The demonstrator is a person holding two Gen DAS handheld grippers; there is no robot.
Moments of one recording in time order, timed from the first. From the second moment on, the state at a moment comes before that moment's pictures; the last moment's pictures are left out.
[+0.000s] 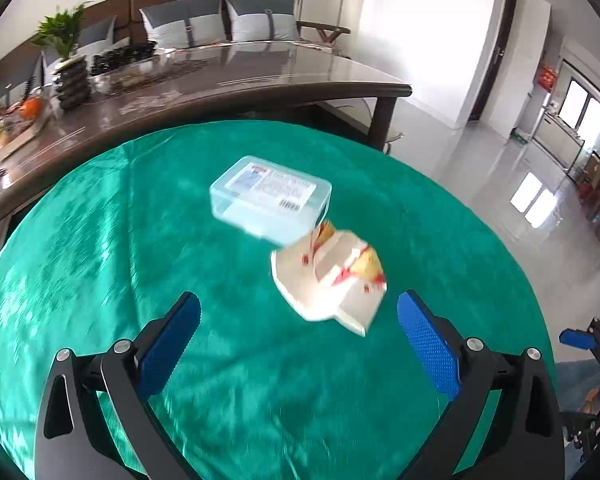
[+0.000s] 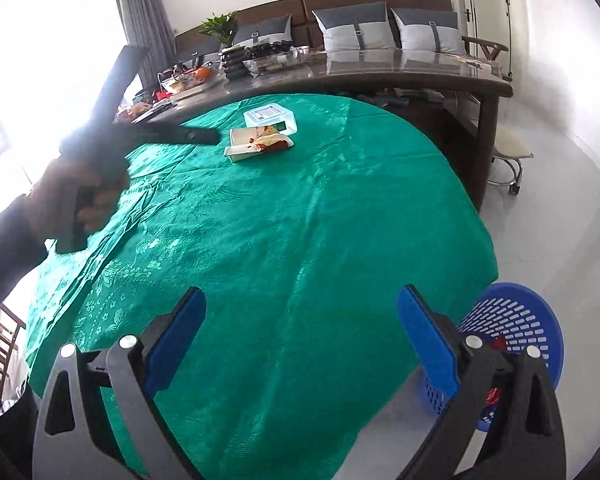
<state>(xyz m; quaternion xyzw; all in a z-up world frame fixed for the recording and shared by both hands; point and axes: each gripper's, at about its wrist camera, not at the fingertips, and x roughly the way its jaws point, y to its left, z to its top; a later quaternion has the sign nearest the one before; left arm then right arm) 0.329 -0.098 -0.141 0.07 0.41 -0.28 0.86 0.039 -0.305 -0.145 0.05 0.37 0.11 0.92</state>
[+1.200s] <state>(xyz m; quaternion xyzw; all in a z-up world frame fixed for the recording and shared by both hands) 0.248 0.032 -0.154 -0.04 0.47 -0.21 0.86 0.323 -0.210 -0.148 -0.03 0.44 0.17 0.88</state>
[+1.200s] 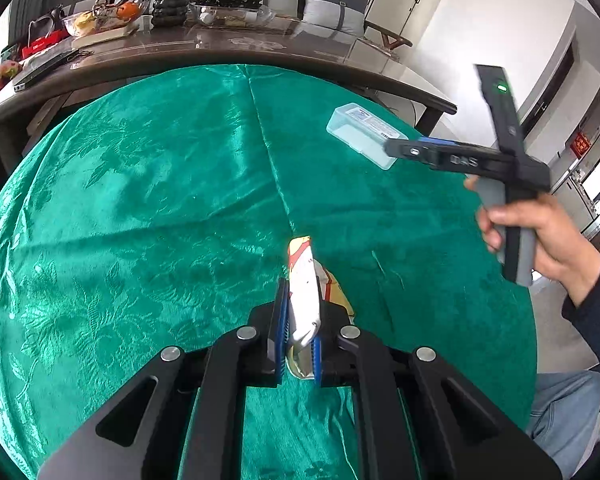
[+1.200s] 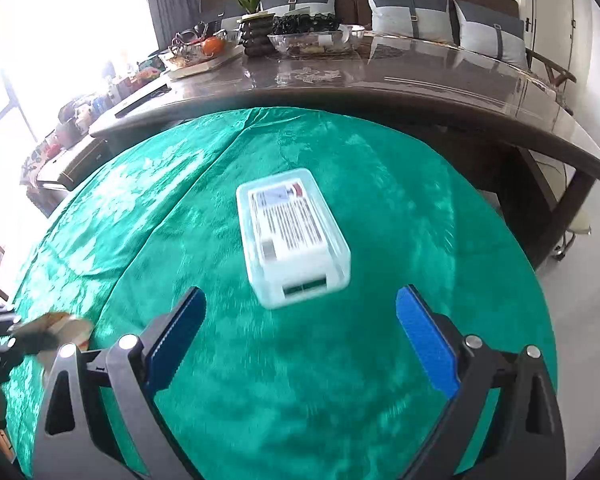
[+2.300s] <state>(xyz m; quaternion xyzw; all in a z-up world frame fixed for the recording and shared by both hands) 0.176 0.041 -0.167 0.02 0.44 -0.14 0.89 0.125 -0.179 -0.168 -0.06 0.45 0.17 0.87</state>
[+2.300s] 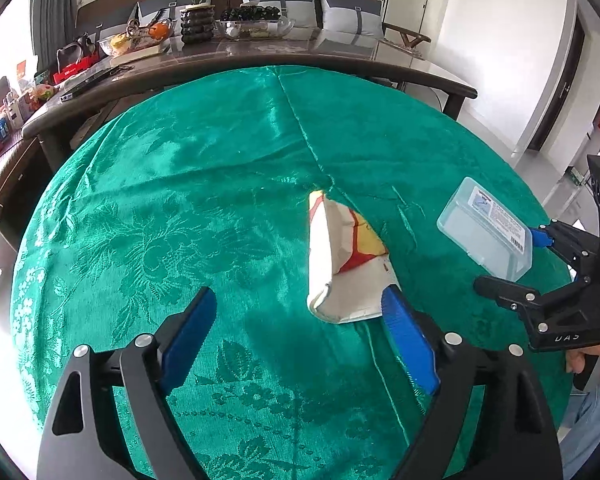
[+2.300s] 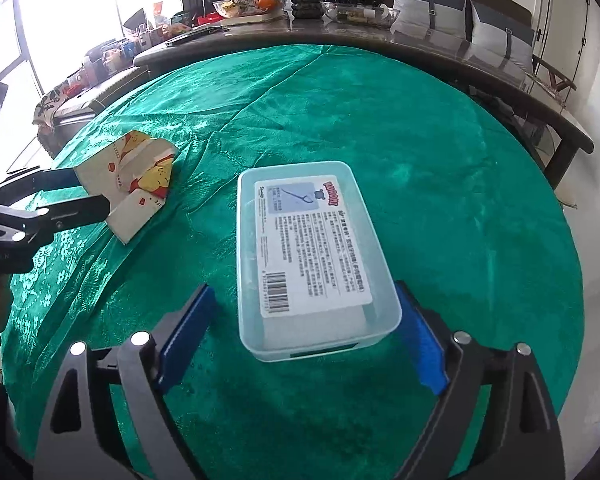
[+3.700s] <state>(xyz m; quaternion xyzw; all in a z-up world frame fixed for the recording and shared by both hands) 0.210 0.036 -0.165 0.02 0.49 -0.20 0.84 0.183 -0.158 -0.144 -0.13 0.57 0.21 0.78</state>
